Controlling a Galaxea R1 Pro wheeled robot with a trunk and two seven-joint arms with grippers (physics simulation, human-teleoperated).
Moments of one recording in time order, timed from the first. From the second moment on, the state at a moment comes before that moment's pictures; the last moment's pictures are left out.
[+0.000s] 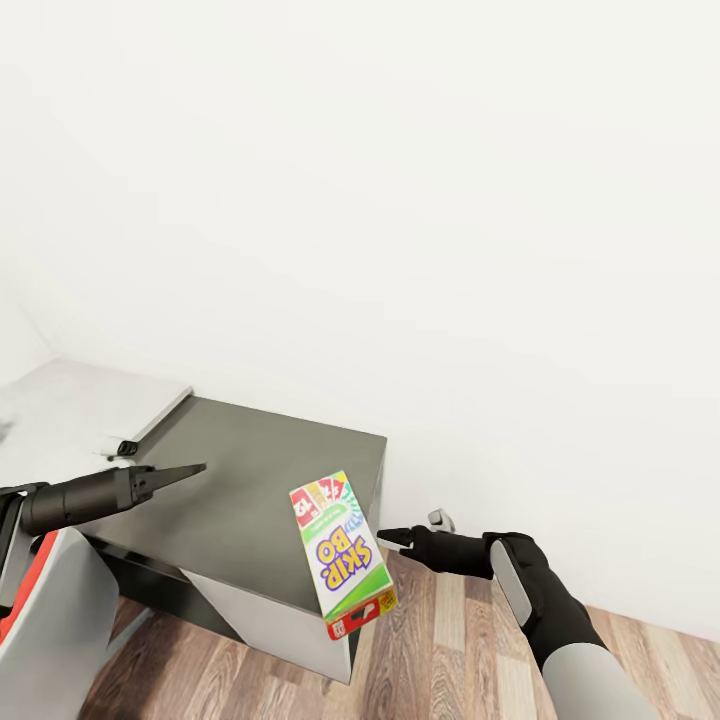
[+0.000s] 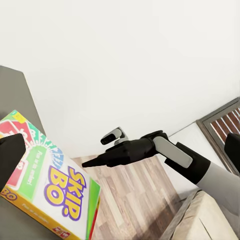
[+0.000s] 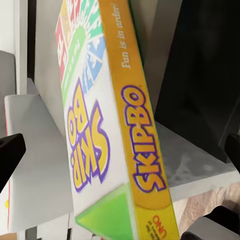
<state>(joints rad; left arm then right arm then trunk) -0.52 0.33 0.38 -1.40 0.09 1.03 -1.57 -0.57 0.03 -0.10 -0.86 -0.26 0.90 0.78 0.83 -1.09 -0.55</state>
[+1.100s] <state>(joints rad) -0.52 0.33 0.38 -1.43 0.09 1.03 -1.57 -0.57 0.04 -0.10 -0.86 -0.26 0.90 0.78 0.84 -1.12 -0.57</state>
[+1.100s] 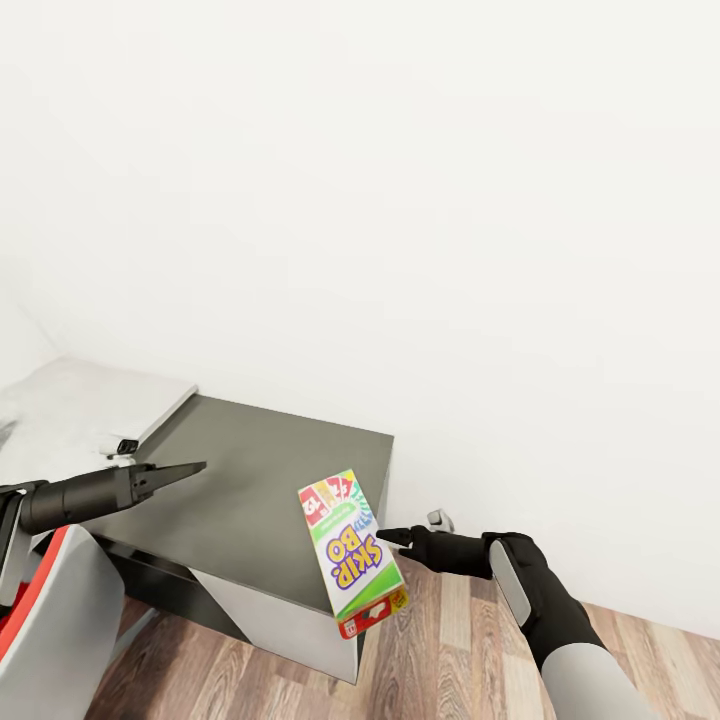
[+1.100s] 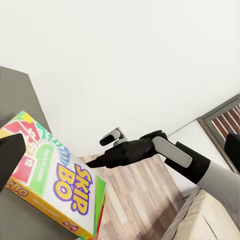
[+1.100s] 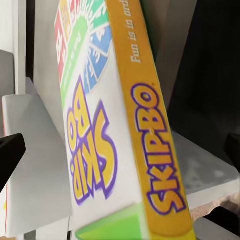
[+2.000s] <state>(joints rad) -0.52 0.33 0.38 -1.43 0.09 1.03 -1.57 -0.57 0.04 -0.10 -0.86 -0.26 0.90 0.78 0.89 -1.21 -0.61</state>
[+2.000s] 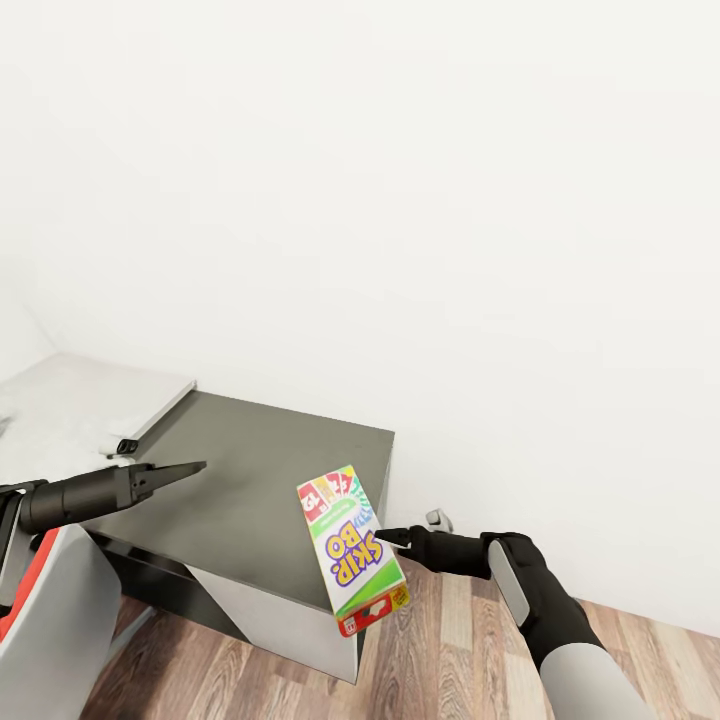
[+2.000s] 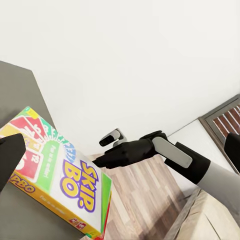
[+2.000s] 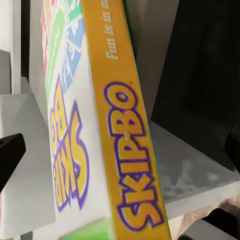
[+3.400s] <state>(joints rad) -0.52 0.33 0.38 -1.43 0.09 1.03 -1.57 -0.57 0.04 -0.06 -0.86 -0.27 0.90 0.78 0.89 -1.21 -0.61</state>
